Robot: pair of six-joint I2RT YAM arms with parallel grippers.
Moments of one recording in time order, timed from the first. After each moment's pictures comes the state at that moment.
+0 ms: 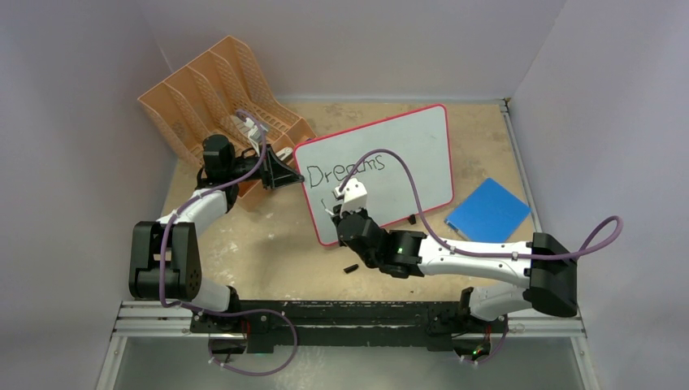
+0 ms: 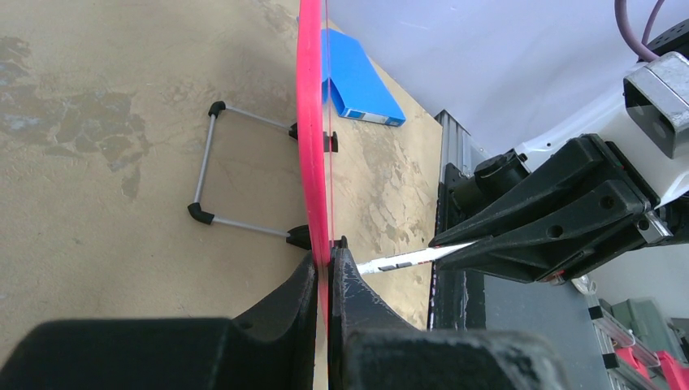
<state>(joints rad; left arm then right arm) -0.02 1.47 0.78 0.48 1.29 -0.44 1.25 1.36 0.92 -0.10 0.67 0.46</state>
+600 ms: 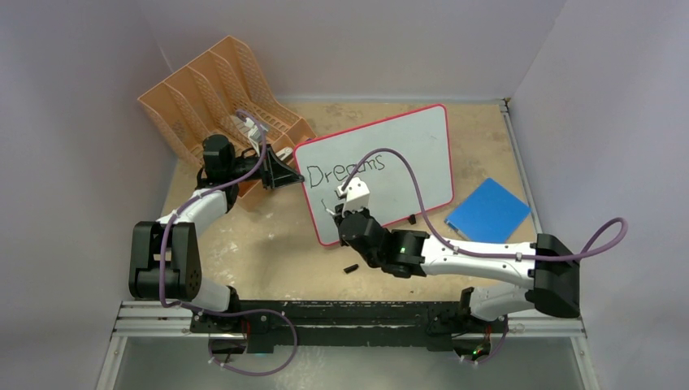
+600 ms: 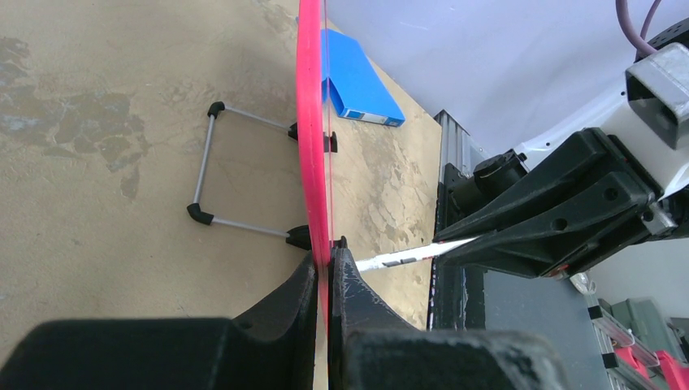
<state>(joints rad) -0.02 1.47 0.78 0.48 1.29 -0.44 1.25 1.34 0.92 -0.12 0.66 0.48</state>
